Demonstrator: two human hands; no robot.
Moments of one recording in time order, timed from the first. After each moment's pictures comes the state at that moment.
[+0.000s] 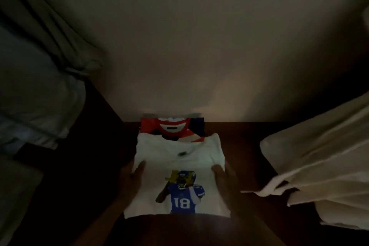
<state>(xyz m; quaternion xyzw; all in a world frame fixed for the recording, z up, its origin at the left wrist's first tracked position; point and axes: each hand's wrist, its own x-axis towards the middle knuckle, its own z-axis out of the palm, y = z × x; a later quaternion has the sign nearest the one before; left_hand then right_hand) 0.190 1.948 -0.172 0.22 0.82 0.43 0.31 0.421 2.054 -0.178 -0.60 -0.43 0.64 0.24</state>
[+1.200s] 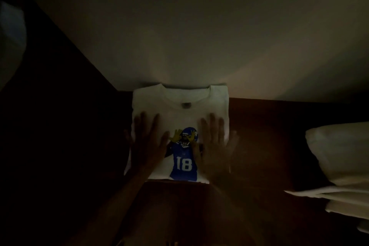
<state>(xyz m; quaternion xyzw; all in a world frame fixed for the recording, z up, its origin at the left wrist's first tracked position) 0.129 2.017 -0.356 0.44 0.88 0.08 0.12 0.319 2.098 -0.348 -0.49 -0.85 0.17 0.10</state>
